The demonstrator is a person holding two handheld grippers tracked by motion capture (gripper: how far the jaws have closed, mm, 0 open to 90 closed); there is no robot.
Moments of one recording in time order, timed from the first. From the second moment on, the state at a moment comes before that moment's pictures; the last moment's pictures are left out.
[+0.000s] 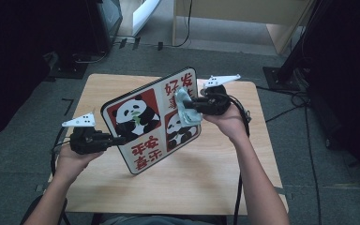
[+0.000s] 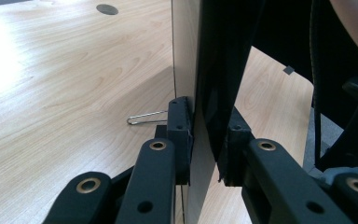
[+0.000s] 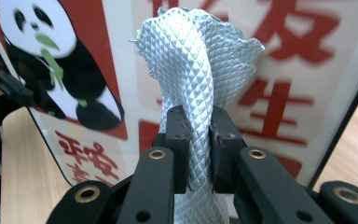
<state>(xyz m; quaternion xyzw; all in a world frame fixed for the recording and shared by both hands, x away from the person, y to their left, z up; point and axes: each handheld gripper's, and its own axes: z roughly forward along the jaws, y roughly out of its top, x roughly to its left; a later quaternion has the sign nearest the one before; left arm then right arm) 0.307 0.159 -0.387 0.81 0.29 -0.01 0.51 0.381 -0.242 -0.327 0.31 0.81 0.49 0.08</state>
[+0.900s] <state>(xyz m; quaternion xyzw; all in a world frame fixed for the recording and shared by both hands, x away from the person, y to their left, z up) 0.307 0.158 -0.386 0.82 0.29 -0.01 0.50 0.400 -0.215 -0.299 0.29 0.80 0.51 0.09</state>
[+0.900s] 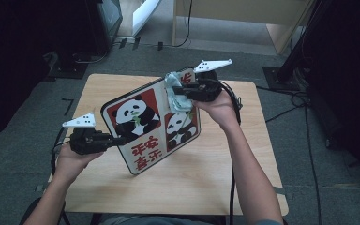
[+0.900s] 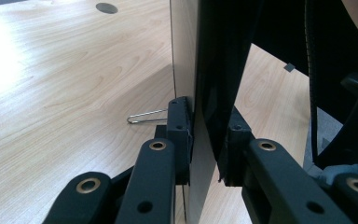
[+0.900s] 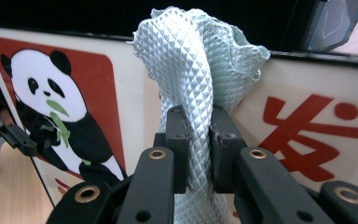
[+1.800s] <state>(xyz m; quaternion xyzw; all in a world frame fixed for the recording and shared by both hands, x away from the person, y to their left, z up) 0.305 0.158 -0.386 0.82 0.29 0.00 0.50 0.393 -0.218 -0.338 0.28 0.81 0.52 0.07</state>
